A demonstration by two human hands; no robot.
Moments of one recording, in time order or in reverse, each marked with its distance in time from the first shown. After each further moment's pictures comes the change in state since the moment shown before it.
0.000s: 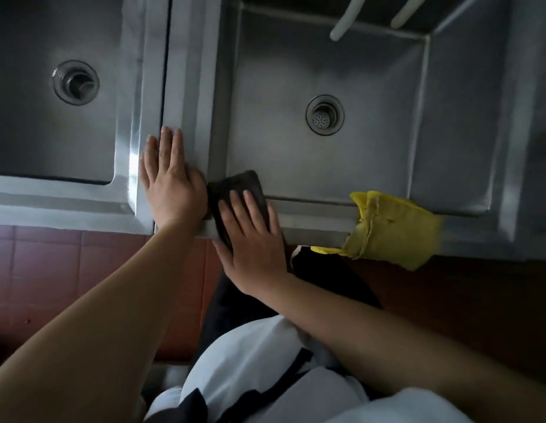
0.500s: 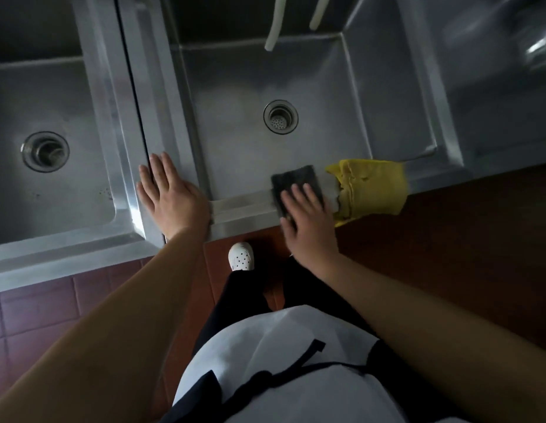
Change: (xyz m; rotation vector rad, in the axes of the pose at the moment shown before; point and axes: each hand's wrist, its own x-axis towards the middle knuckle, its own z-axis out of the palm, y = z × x) left_hand -0.003 0.002 -0.009 0.012 -0.114 0.041; right_hand -0.048 0.040 -0.021 0.067 0.206 0.424
